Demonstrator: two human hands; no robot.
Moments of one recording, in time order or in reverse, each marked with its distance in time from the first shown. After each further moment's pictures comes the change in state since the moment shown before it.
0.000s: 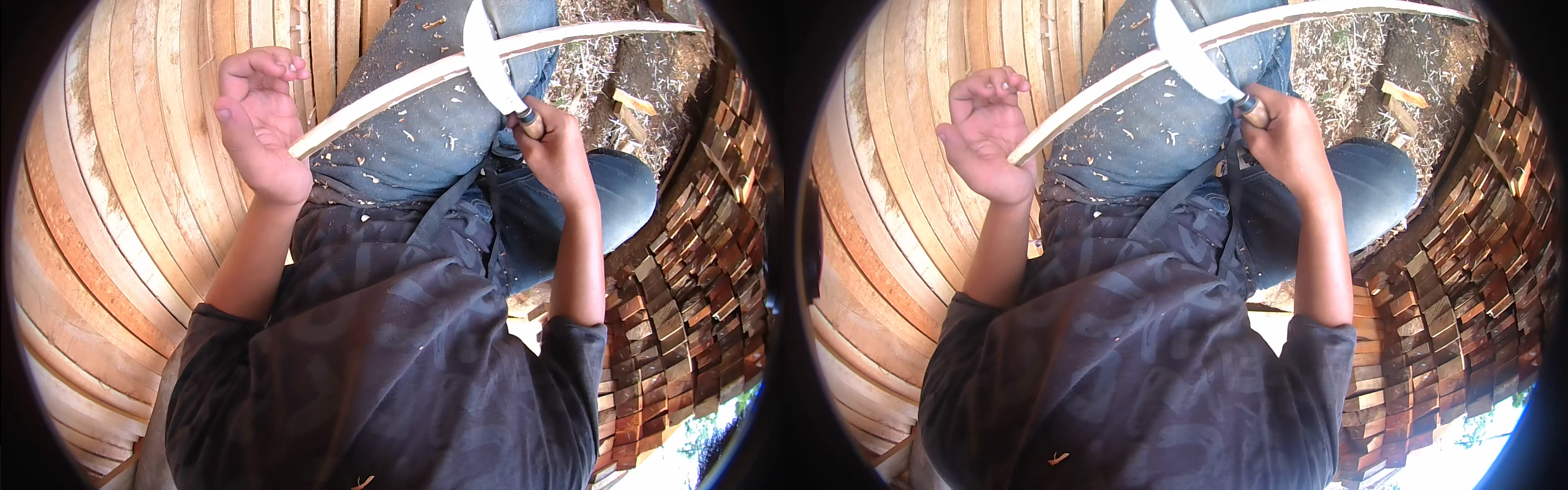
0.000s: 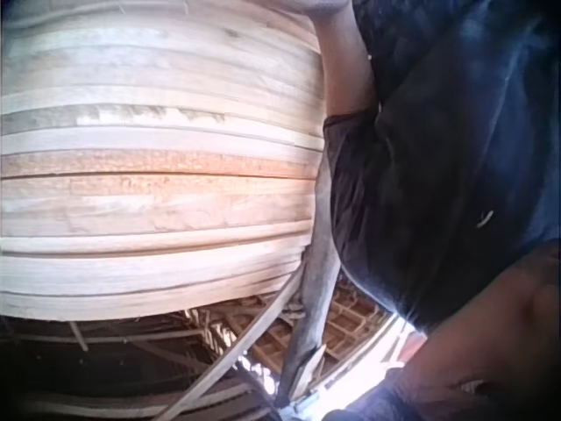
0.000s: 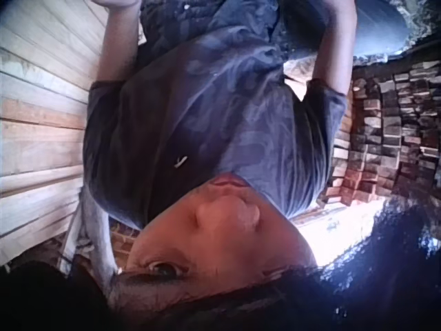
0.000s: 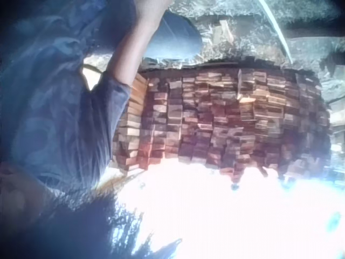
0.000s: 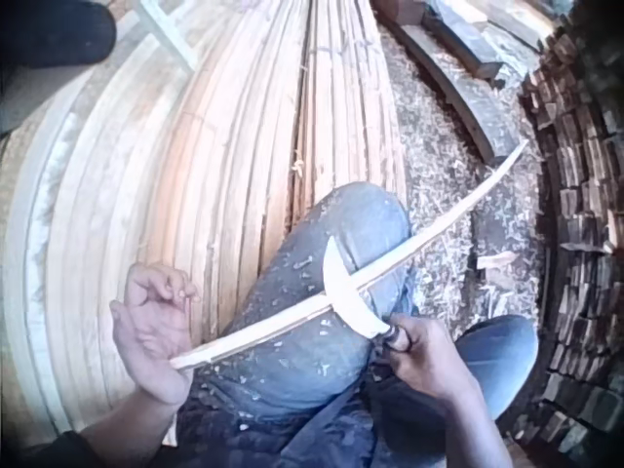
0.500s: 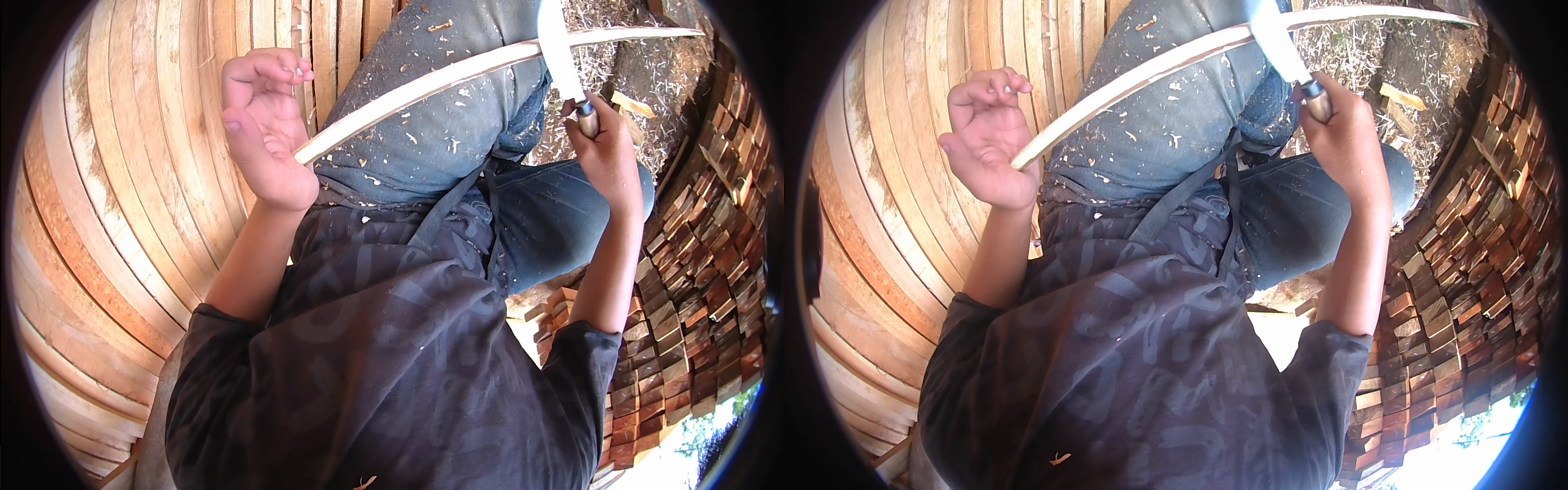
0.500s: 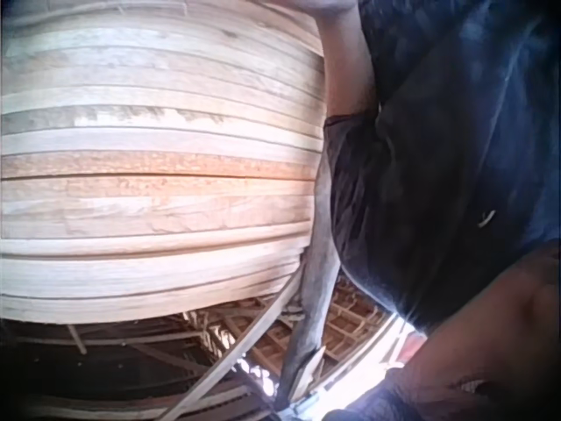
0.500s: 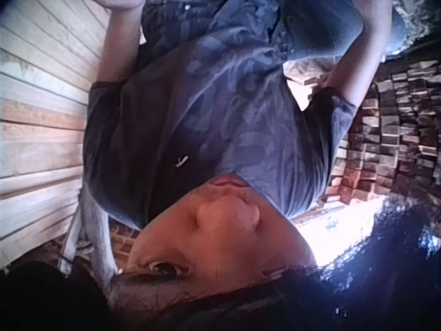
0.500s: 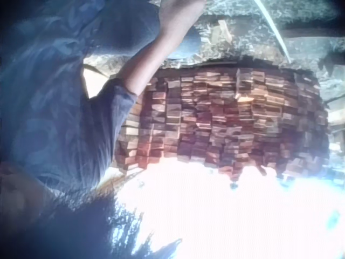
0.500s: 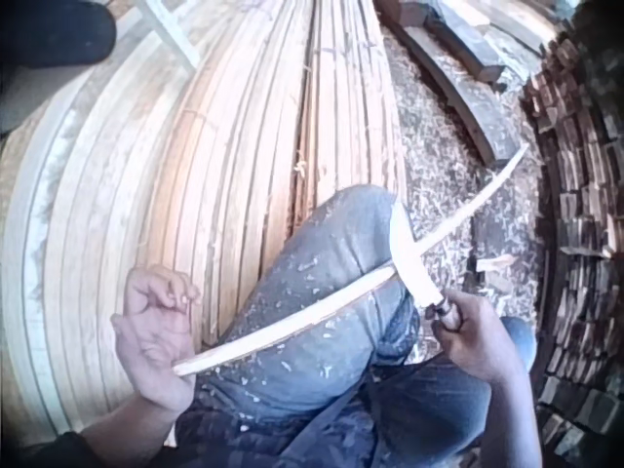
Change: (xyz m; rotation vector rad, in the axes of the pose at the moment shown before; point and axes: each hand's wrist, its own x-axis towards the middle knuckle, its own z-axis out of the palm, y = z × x) left_hand -0.003 -0.002 0.000 0.013 0.003 0.049; right_hand 0.000 -0.002 -0.051 -0.035 0.076 0.118
